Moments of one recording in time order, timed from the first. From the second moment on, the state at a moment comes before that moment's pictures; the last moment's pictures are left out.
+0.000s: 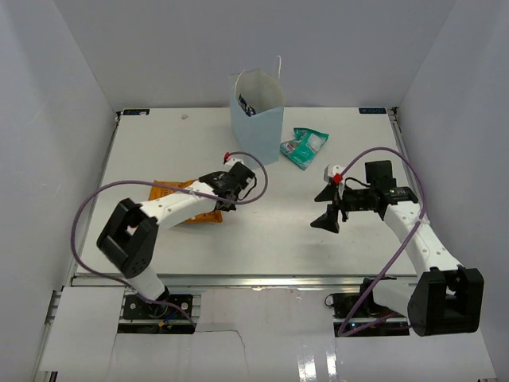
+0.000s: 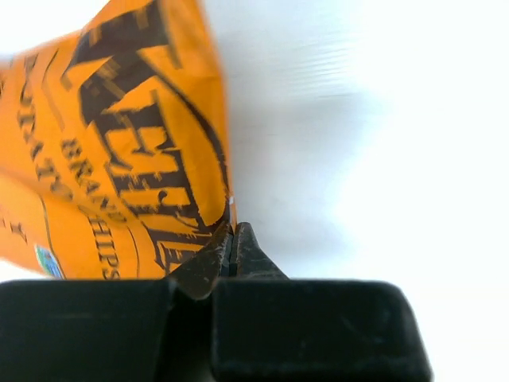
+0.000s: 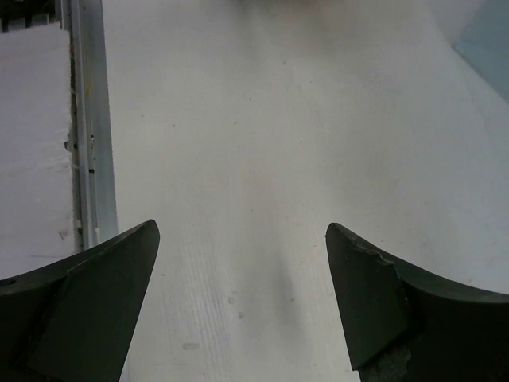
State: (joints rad) left arm -0.73 1.69 1.13 -0.62 -0.58 -0.44; right arm 0.11 1.15 0.82 -0.65 -1.08 -0.81
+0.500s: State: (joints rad) left arm -0.74 1.25 1.12 -0.63 0.16 -0.18; right arm 0.37 1.30 1.04 -0.55 -1.10 -1.37
